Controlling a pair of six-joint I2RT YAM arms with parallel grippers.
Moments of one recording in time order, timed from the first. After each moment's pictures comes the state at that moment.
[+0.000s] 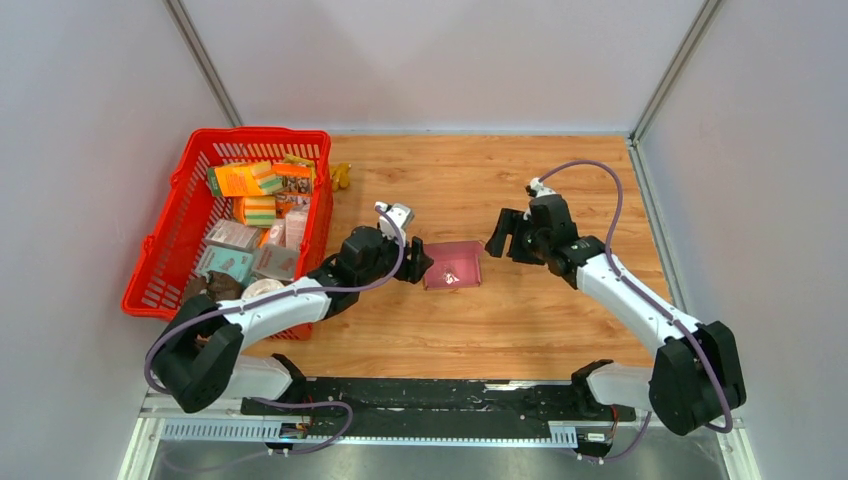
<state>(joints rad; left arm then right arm) -0.72 1.29 0.59 0.33 0.06 -0.27 0.44 1.24 0.85 -0.36 -0.03 0.53</state>
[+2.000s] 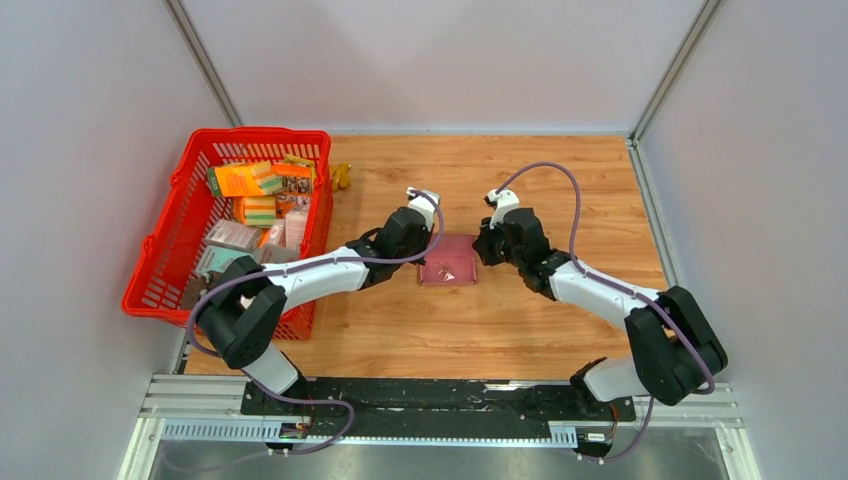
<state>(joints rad) -0.79 1.58 0.92 0.04 -0.23 -0.19 0.54 1.39 0.70 0.16 -0.08 0.24</state>
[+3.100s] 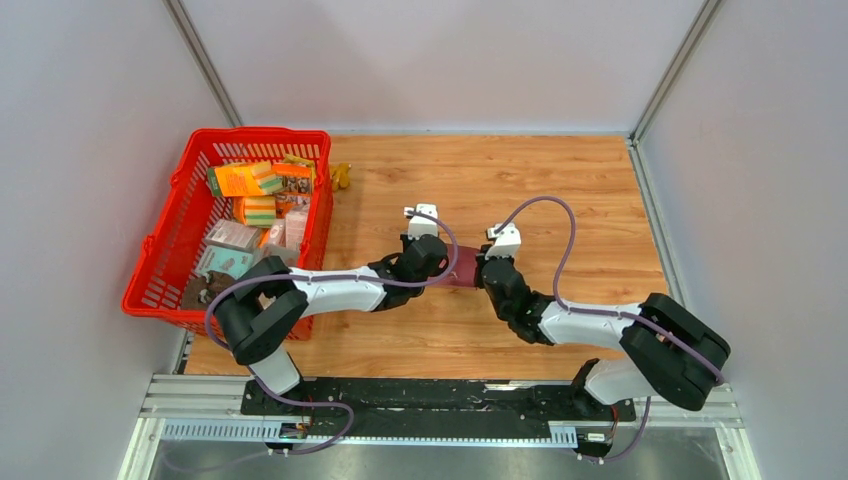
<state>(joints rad) -0.94 1.66 0.88 0.21 -0.65 -0.48 0.86 1.35 0.45 0.52 0.61 0.37</state>
